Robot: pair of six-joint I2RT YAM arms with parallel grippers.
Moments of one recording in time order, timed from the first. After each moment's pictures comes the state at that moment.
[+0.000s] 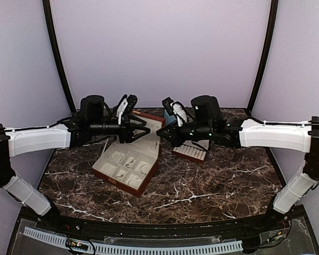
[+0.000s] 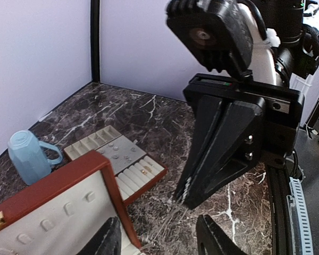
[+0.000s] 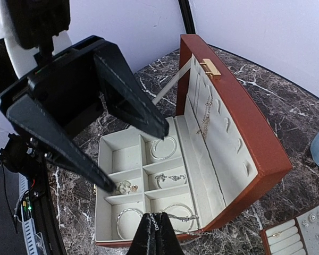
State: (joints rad) left arm -0.62 1.46 0.97 0.20 0.63 0.07; right arm 0.91 1.57 1.17 0.00 -0.24 0.19
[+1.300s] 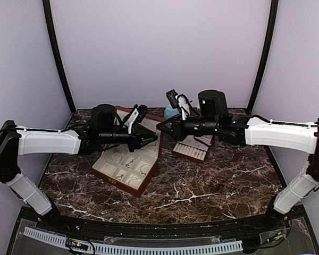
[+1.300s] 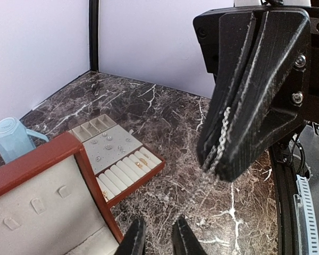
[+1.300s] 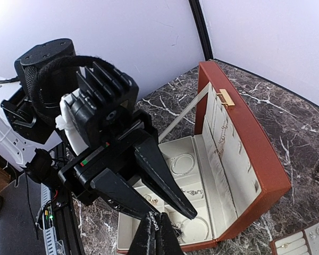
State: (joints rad) left arm -0.71 1.54 0.94 0.30 0.54 0.04; right arm 0.88 1.53 1.17 0.05 -0.34 0.24
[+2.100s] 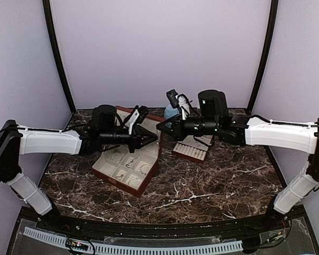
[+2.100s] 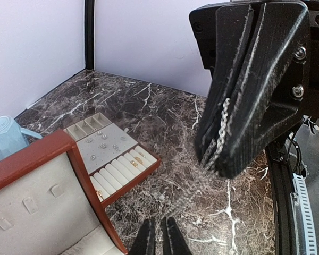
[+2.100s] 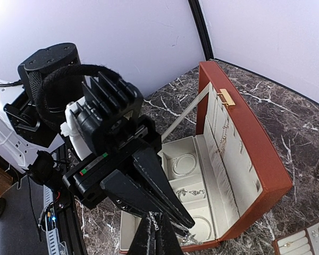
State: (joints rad) left arm -0.72 1.56 0.94 0.31 0.56 0.04; right arm 0.88 1.53 1.17 0.05 -0.34 0.26
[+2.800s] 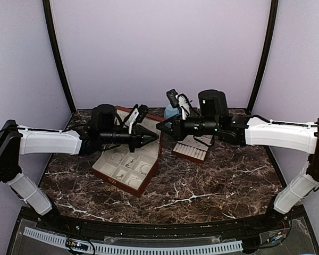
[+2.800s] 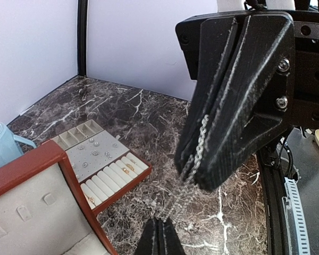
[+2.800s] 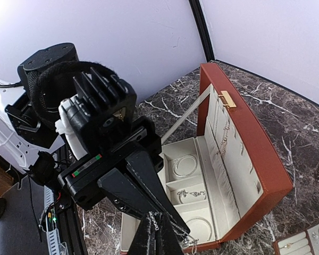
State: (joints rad) left arm -0.72 1.56 0.94 0.34 0.59 0.01; right arm 0.88 1.53 1.17 0.06 -0.34 0.26
